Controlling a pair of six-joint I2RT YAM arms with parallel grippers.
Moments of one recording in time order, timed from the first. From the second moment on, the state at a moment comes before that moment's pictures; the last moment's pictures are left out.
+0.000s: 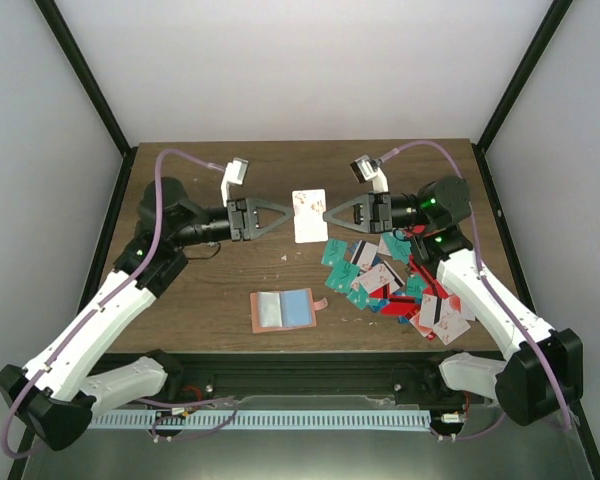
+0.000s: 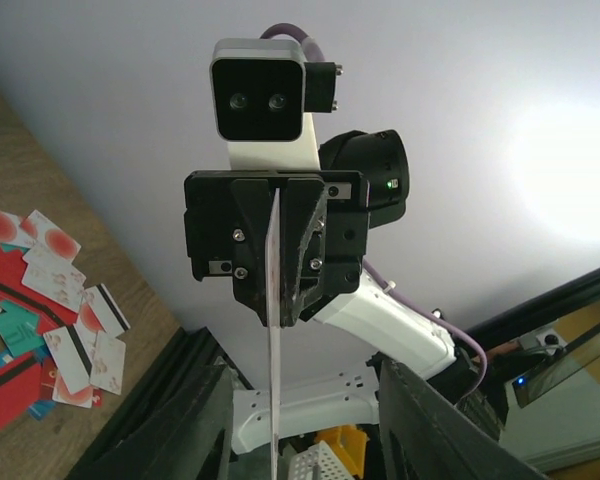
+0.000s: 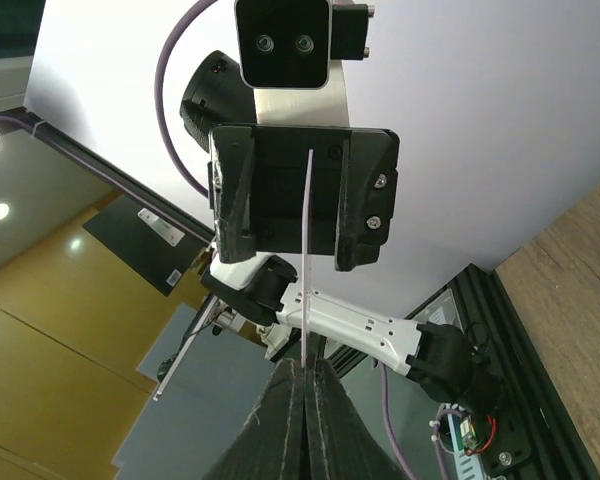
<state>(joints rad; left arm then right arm) -0.57 1.05 1.11 -0.01 0.85 -1.02 0.39 1.19 0.96 0.66 -1.32 1.34</state>
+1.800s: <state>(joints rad) -0.30 1.06 0.68 -0.62 0.68 -0.46 0.41 1.36 0.91 -0.44 -0.82 0.58</state>
